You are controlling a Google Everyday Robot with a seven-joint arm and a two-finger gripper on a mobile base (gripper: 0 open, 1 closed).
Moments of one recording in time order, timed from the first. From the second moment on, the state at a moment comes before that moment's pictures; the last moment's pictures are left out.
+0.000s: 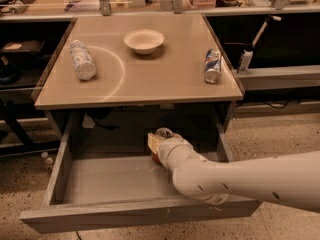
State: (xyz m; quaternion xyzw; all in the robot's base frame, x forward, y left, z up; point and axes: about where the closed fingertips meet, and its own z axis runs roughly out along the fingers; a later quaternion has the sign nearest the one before) arm 0.571 -0.007 0.656 -0.05 0.85 0.18 0.49
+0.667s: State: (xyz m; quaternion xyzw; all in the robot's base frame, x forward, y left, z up) arm 0.571 -0.007 0.656 -0.05 0.85 0.18 0.49
